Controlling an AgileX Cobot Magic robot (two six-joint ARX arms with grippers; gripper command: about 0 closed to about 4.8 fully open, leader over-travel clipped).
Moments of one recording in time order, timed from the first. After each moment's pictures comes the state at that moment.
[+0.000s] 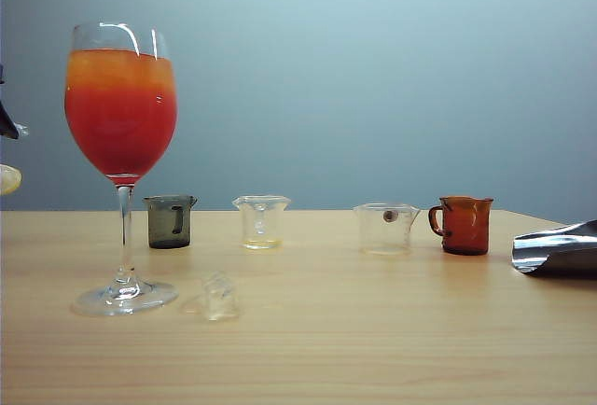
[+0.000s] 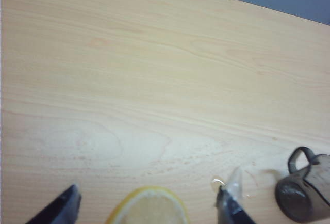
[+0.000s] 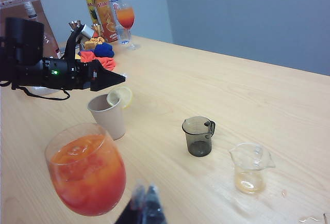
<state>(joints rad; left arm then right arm) 0.30 1.54 0.89 0.22 0.44 -0.06 0.74 0.99 0.67 0.28 -0.11 0.13</state>
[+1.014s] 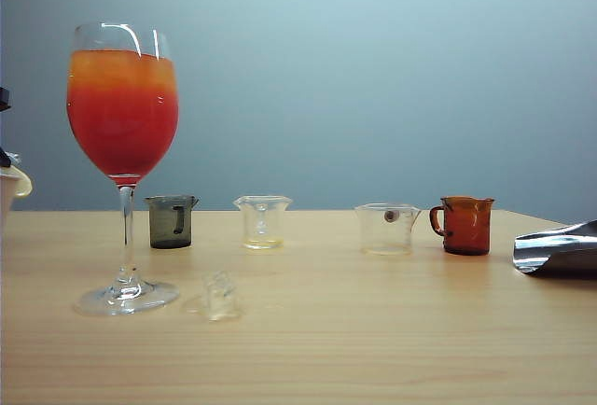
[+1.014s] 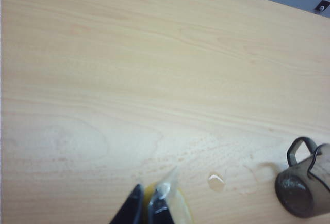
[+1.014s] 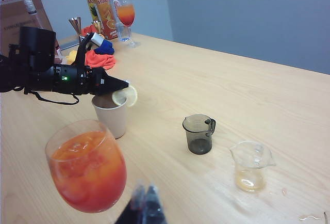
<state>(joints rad) 0.30 1.64 0.90 0.31 0.51 -0.06 0.74 0.99 0.67 0.27 -0.11 0.12</state>
